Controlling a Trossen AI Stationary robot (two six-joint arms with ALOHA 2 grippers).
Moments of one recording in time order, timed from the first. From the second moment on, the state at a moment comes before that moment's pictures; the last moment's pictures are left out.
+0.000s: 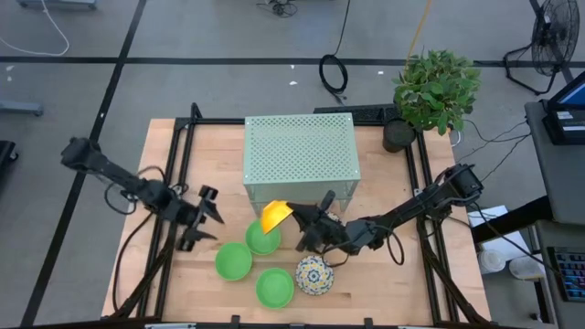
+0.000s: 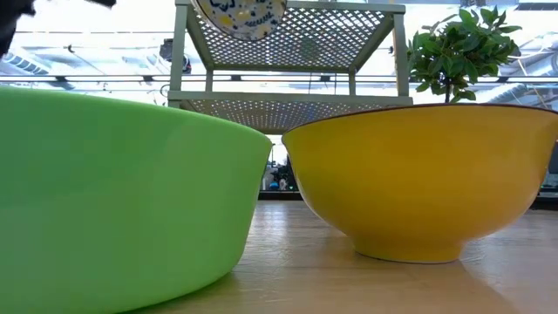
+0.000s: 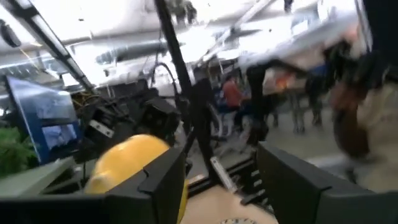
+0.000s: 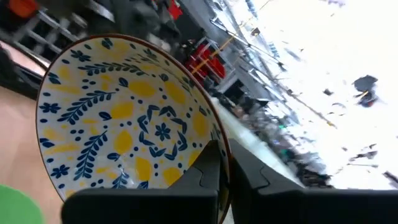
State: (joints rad) left arm -0.48 0.74 0.18 0.87 0.02 0.33; right arm 0.44 1.76 1.06 0.92 0.94 -0.92
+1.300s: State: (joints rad) left arm -0.69 1.27 0.83 0.65 -1.22 1.03; right arm 0.34 1.76 1.24 1.17 0.87 -1.37
